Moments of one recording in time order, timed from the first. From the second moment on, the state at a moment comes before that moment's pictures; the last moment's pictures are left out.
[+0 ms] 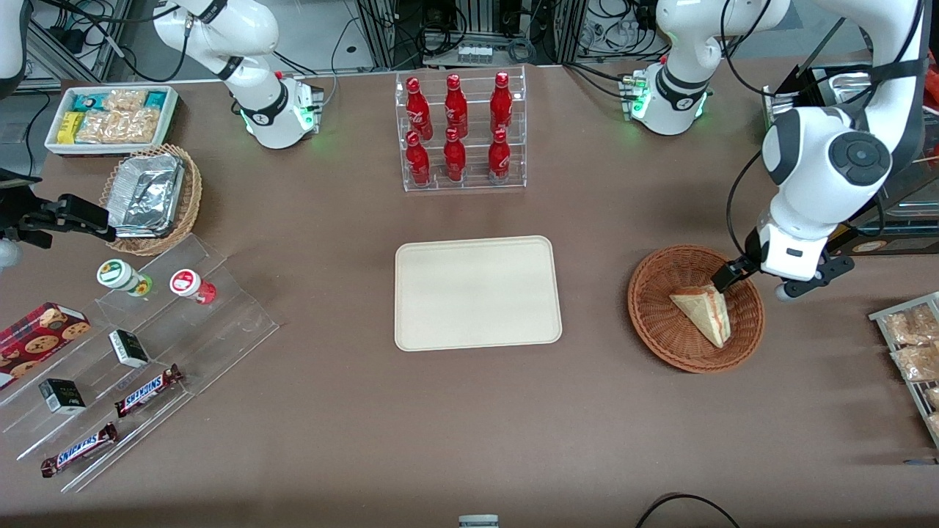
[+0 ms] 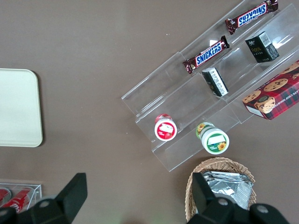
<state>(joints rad) 0.00 0.03 -0.06 -2.22 0.07 2.34 -0.55</state>
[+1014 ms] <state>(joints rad) 0.00 0.23 -0.06 -2.23 0.07 2.49 -0.55</state>
